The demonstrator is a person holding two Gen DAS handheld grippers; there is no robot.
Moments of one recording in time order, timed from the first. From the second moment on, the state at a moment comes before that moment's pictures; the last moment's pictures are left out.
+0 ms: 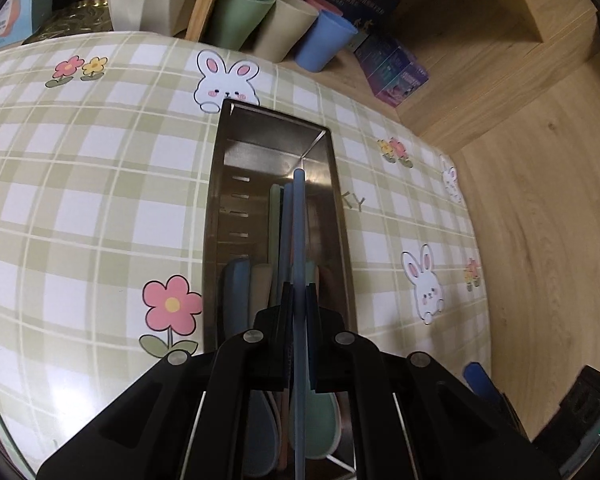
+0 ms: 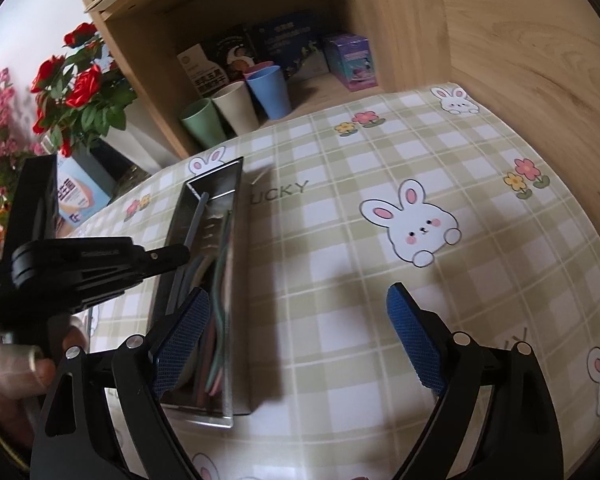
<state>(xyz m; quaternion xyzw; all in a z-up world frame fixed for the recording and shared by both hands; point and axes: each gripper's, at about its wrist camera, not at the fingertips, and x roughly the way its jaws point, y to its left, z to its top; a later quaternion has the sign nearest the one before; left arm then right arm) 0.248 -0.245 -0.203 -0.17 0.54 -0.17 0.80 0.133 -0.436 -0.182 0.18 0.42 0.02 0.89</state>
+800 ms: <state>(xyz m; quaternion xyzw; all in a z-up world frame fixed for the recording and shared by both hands) 0.234 -0.207 -0.162 -0.10 0.50 -0.23 0.83 0.120 -0.415 -0.168 0.19 0.41 0.01 0.89</state>
